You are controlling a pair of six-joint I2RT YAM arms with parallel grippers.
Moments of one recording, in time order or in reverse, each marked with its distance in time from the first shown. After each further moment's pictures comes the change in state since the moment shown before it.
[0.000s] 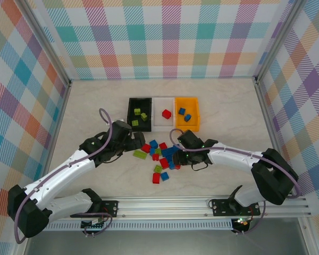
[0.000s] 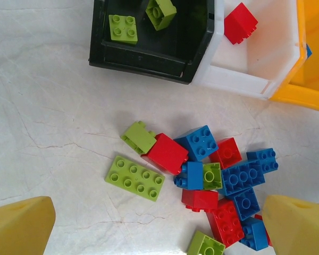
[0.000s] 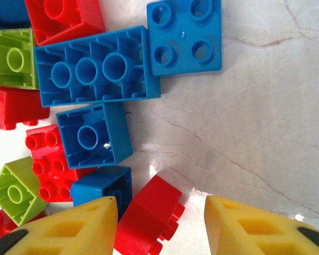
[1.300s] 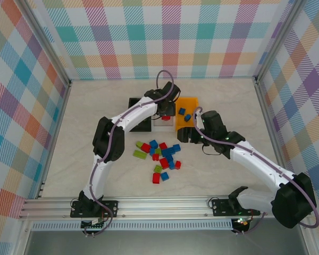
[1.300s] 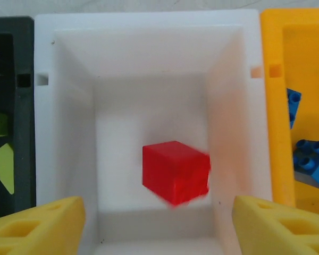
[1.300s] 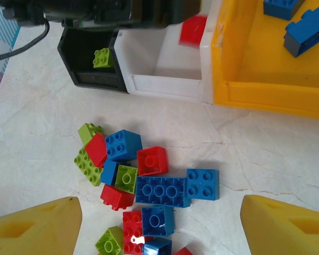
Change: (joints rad) left arm 0.021 1.182 1.149 -0.184 -0.063 0.214; right arm -0.246 -0.259 0.085 0.056 -0.129 -0.147
